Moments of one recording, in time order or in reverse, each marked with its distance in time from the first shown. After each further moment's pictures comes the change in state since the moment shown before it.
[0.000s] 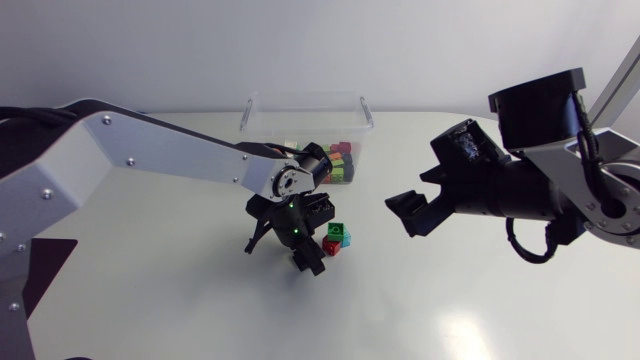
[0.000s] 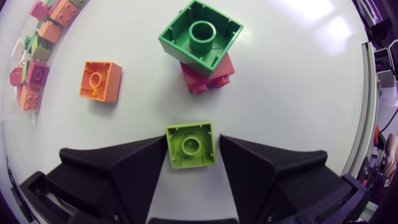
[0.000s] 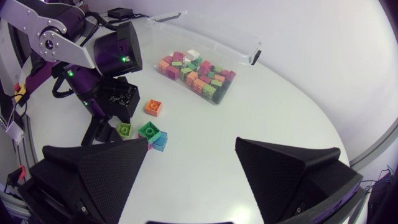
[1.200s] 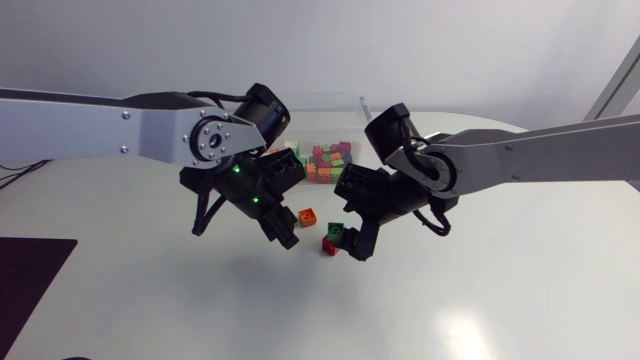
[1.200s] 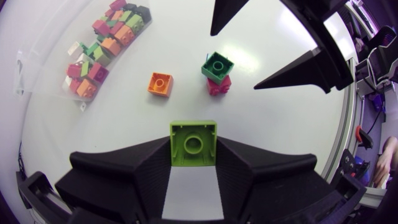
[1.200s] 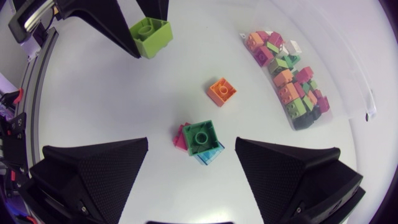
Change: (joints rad) left arm 0.070 -0.355 -0.121 -0.034 0.000 0.005; right arm 0.108 0.552 0.269 -0.063 -0.182 -0.425
